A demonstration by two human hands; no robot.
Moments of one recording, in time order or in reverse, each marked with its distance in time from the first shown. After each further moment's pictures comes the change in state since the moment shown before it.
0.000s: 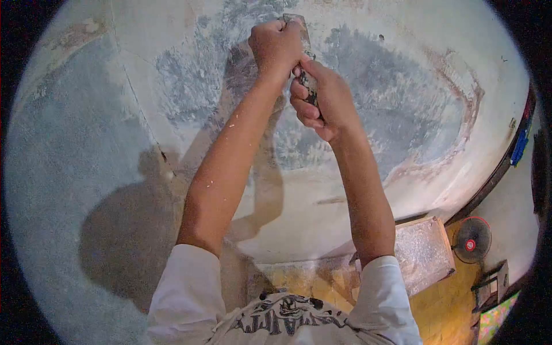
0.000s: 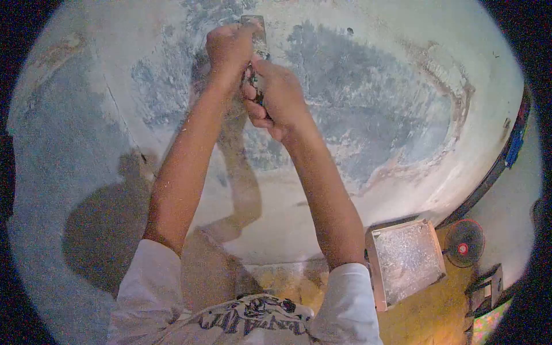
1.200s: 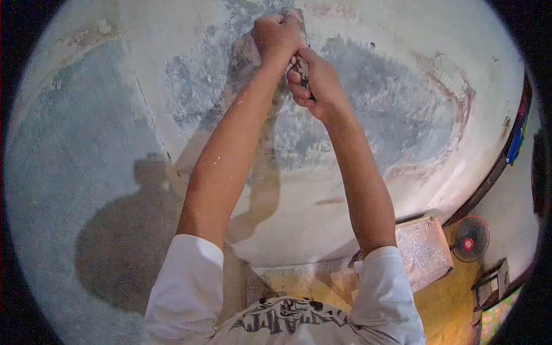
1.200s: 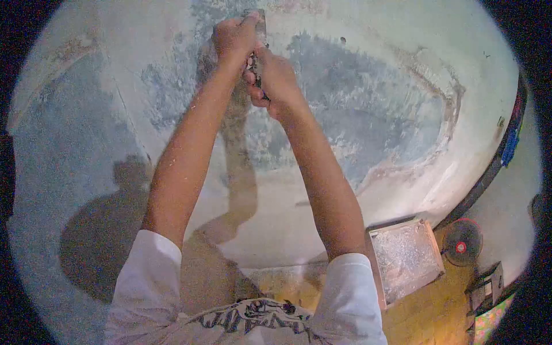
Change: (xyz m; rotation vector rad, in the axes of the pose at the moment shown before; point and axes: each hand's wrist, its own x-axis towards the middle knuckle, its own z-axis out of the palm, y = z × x) left_hand 0.017 0.037 -0.002 -0.081 -0.011 -0.084; right_hand 0.017 -0.012 0.007 -0.111 0.045 -0.033
